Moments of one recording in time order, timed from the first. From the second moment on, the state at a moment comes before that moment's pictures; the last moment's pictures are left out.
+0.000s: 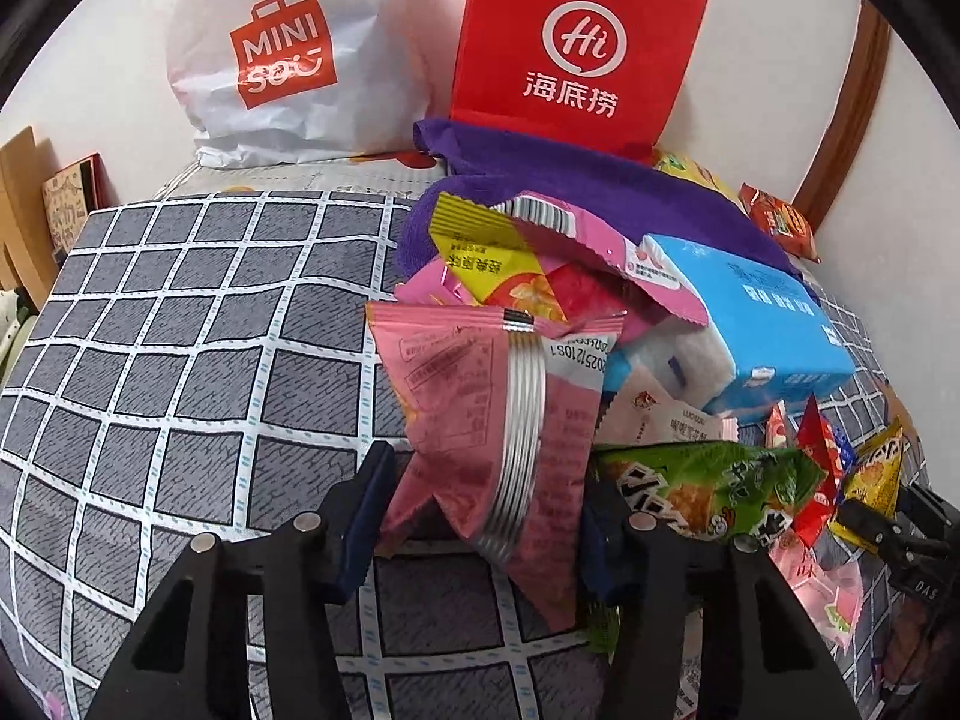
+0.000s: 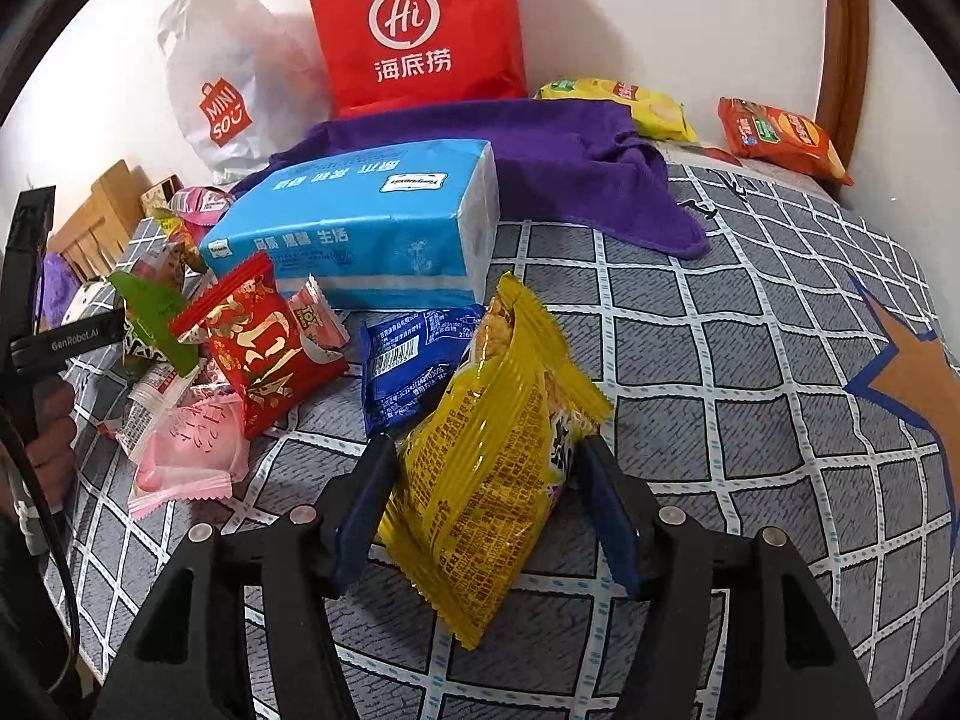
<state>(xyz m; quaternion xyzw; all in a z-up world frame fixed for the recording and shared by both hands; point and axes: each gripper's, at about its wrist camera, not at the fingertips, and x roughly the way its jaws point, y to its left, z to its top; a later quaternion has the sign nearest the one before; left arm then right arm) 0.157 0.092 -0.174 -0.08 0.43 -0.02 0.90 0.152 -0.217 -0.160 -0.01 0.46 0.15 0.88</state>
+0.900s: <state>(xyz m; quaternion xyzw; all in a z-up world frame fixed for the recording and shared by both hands) 0.145 0.095 -0.156 -0.11 0.42 -0.04 0.90 0.152 -0.230 -0.156 0.05 0.46 0.16 0.87</state>
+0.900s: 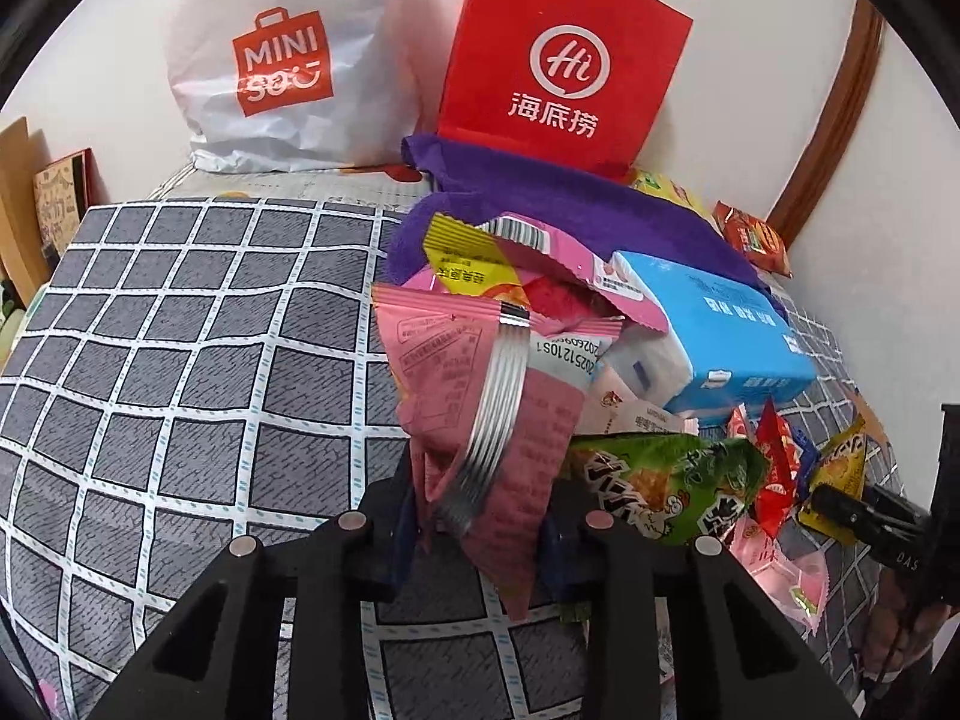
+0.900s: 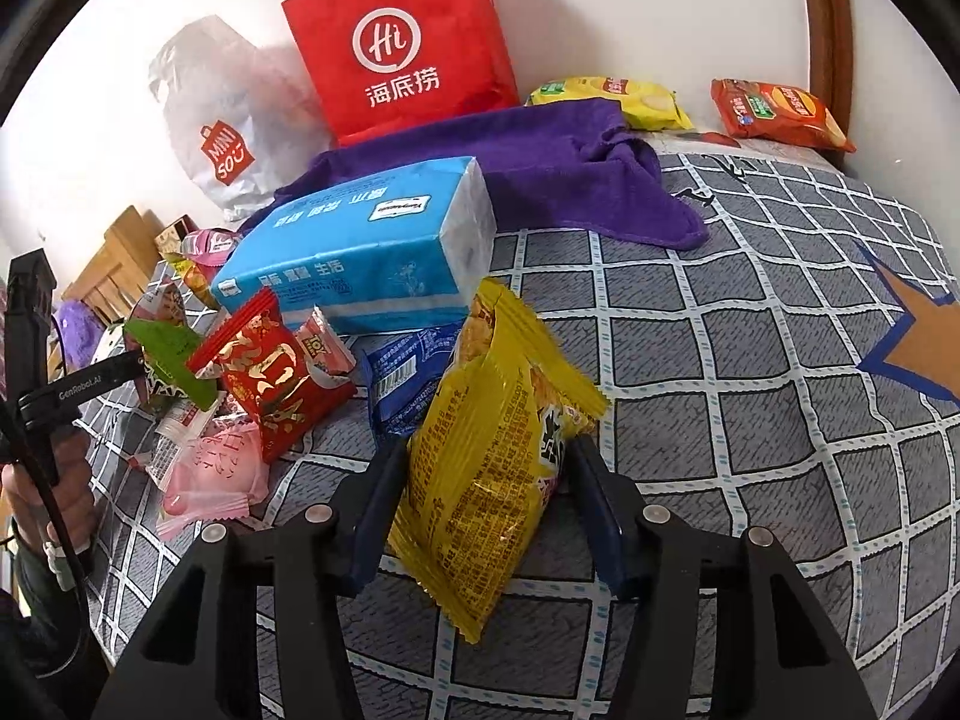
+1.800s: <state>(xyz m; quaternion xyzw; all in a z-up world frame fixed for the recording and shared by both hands) 0.079 0.067 -0.079 -0.09 0.40 -0.08 0.91 0.075 -0.184 -0.082 0.05 0.37 0.15 0.91</state>
